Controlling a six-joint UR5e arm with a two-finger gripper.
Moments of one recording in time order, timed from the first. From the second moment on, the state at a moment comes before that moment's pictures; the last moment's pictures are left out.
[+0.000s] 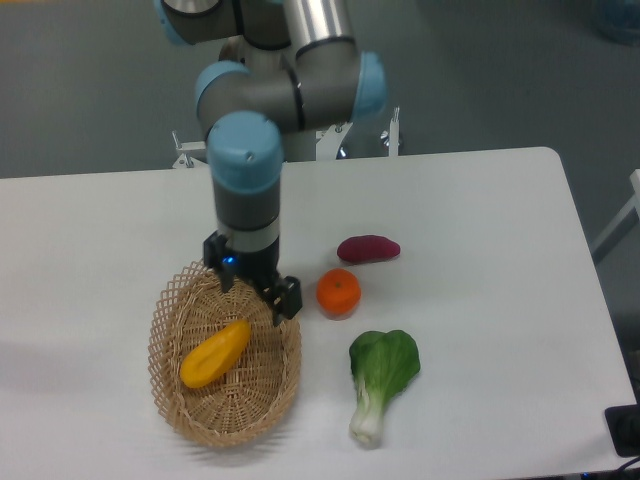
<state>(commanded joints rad) 2.16 -1.91 -1.74 -0.92 1.49 0.74</state>
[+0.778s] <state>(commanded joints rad) 2.09 -2.00 -1.73 -0.91 1.58 0.74</state>
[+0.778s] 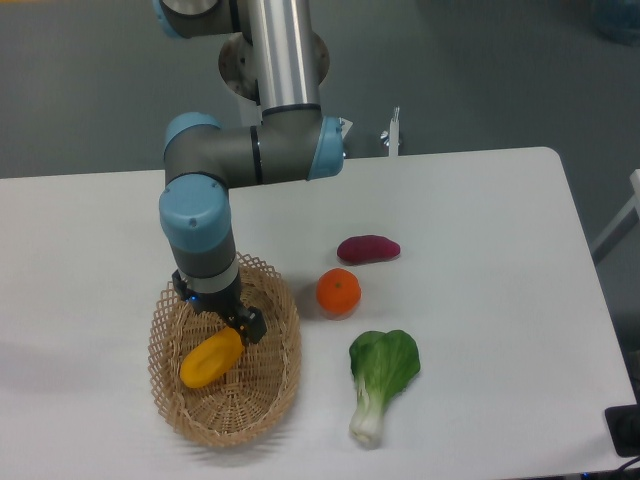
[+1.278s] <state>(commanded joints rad) 2.07 -2.04 -1.72 -0.86 1.59 0.71</state>
